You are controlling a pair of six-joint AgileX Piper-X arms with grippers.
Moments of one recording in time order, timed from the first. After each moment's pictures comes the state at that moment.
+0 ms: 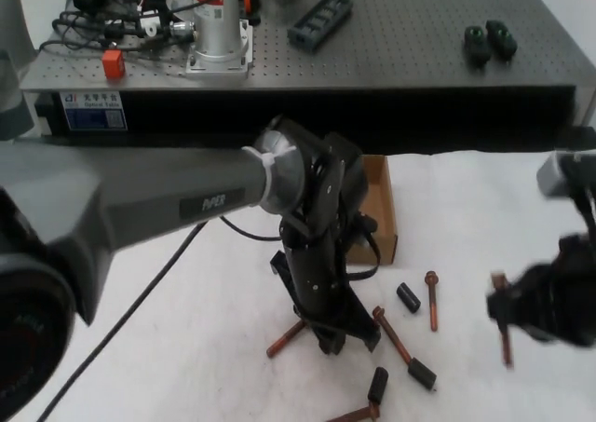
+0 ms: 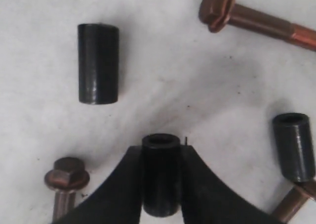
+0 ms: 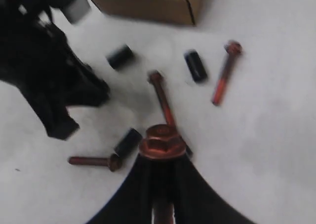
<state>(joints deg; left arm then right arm) -41.9 118.5 -87.4 52.6 10.8 2.0 4.1 47.2 -34.2 26.2 -18.9 10.0</state>
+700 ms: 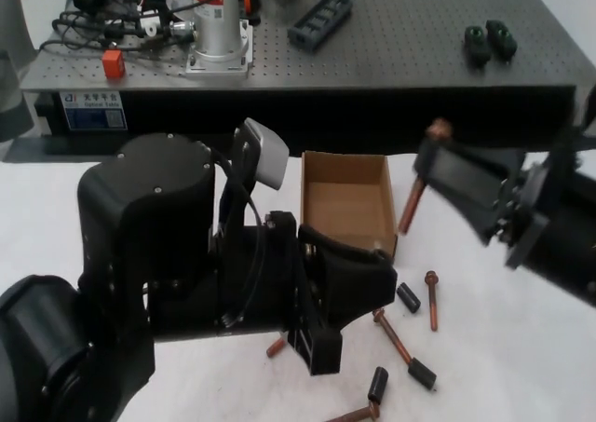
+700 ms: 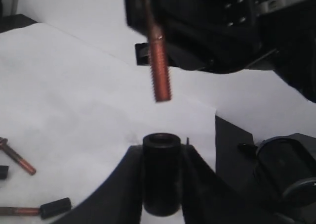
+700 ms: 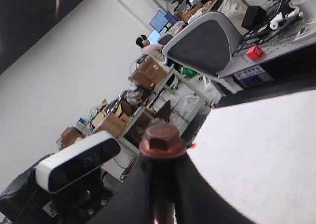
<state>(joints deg) -41.9 72.0 -35.3 -20.5 40.1 -17.0 14.5 51.5 -22.1 -26.4 -31.4 43.5</state>
